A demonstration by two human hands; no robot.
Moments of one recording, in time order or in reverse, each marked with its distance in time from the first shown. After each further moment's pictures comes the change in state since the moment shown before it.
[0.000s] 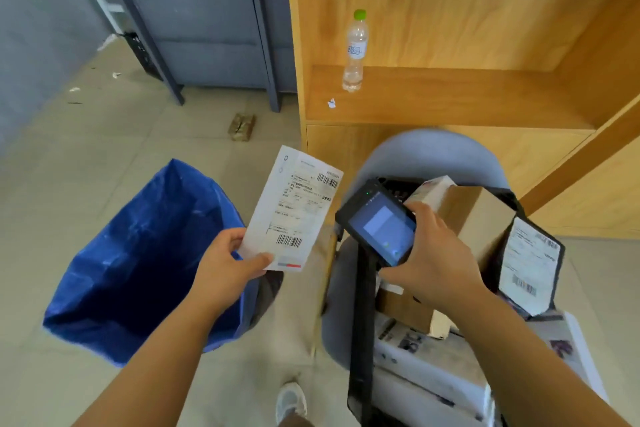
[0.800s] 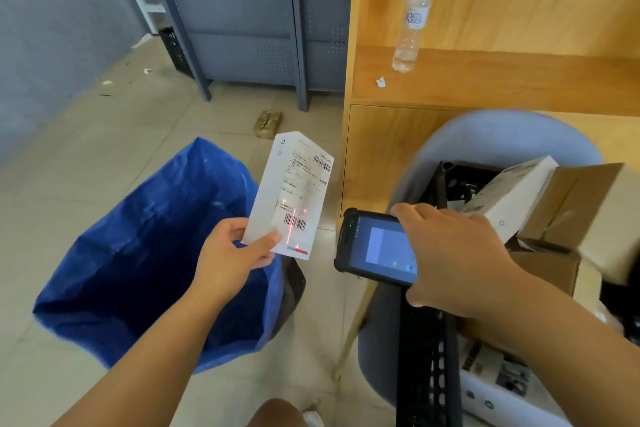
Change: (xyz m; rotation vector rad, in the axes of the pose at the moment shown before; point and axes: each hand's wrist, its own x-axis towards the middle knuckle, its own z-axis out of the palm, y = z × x) left_hand 0.070 -0.116 -0.026 -0.176 0.130 0.068; right_hand 0.030 -0.057 0.088 -0.537 -0.156 -0.344
